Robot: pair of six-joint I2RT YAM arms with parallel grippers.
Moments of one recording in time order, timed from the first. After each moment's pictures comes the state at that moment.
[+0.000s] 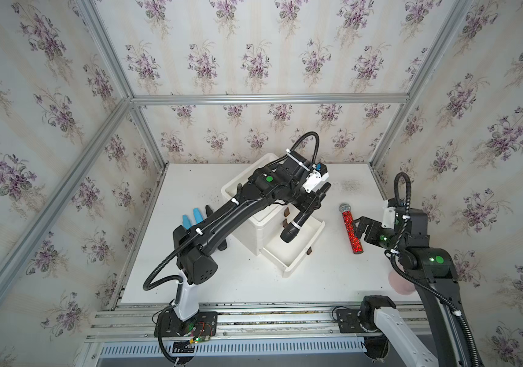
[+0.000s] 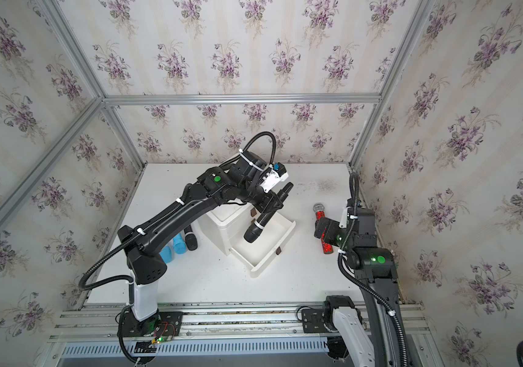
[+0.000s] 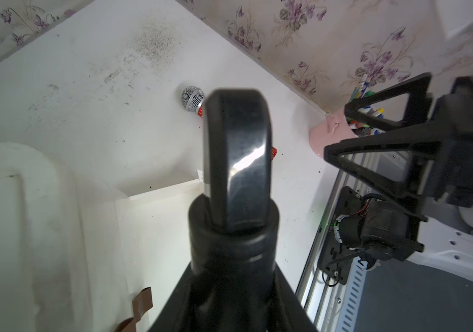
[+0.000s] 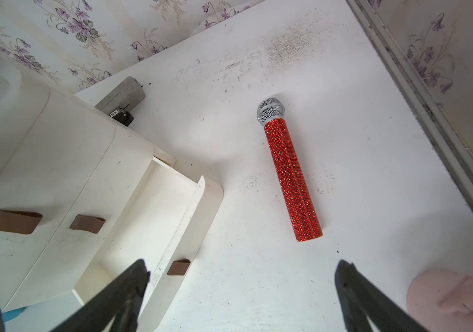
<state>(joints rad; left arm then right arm) -0.85 1.94 2.20 -1.03 0.29 -0.07 0.01 0.75 0.96 -0.96 -0.10 0.33</state>
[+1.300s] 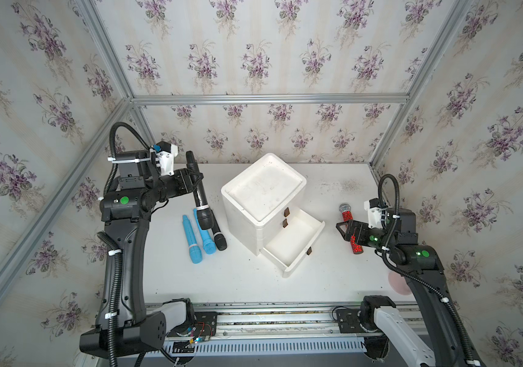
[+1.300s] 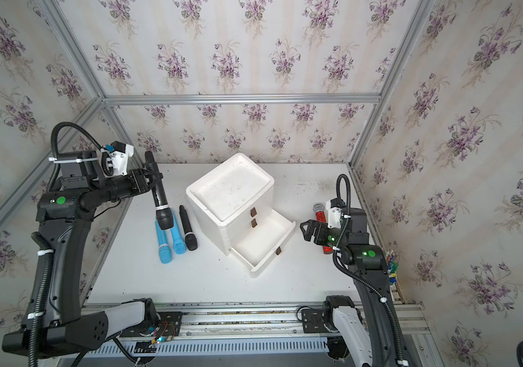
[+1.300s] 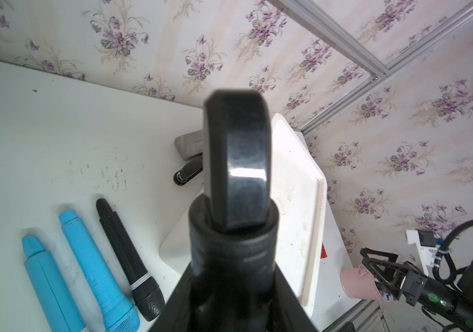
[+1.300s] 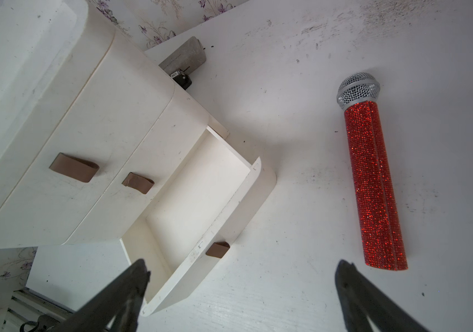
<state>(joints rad) 0.16 1.24 1.59 -0.98 0.60 -0.25 0.01 0.77 0.83 -0.82 -0.37 0.26</state>
